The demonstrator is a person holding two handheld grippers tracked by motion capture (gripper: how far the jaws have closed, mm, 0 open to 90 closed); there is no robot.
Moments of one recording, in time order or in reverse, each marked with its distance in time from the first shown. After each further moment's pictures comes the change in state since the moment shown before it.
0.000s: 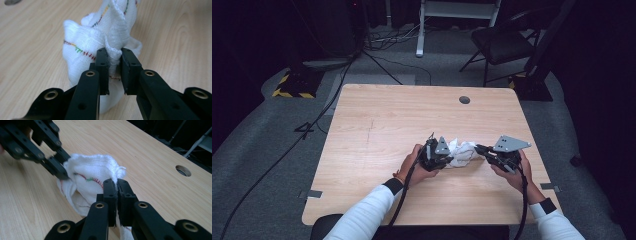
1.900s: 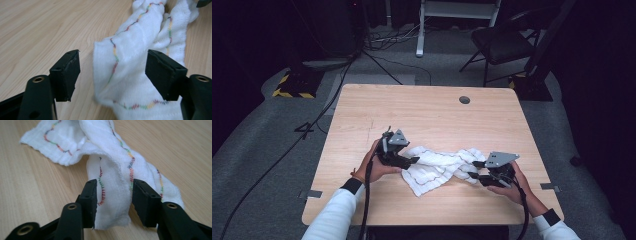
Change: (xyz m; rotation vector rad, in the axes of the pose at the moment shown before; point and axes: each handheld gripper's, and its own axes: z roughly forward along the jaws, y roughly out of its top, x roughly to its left) left arm 0.051 -0.057 -0.063 0.038 0.034 -0.143; right arm 0.033 -0.027 0.012 0.163 0.153 -0.020
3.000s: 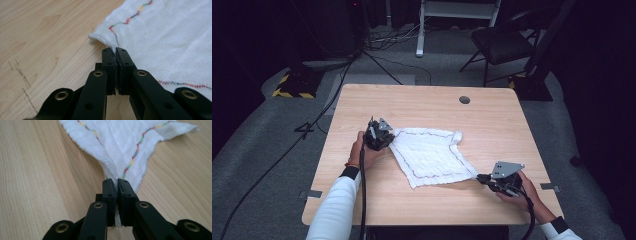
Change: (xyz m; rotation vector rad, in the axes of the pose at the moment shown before) left arm 0.075 -0.037 -0.001 0.101 0.272 -0.156; right arm 0.008 -0.029 -0.016 0.050 0.017 -0.055
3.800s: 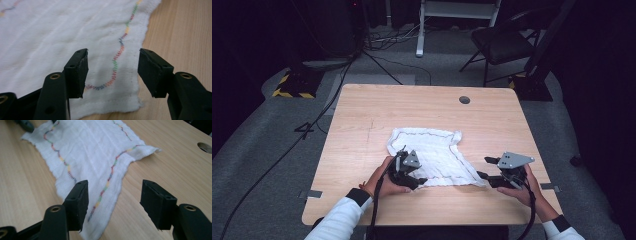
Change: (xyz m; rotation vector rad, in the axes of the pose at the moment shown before) left arm -0.129 -0.003 -0.018 0.025 -0.387 0.274; right arm -0.017 0.016 -0.013 -0.116 -0.099 0.076
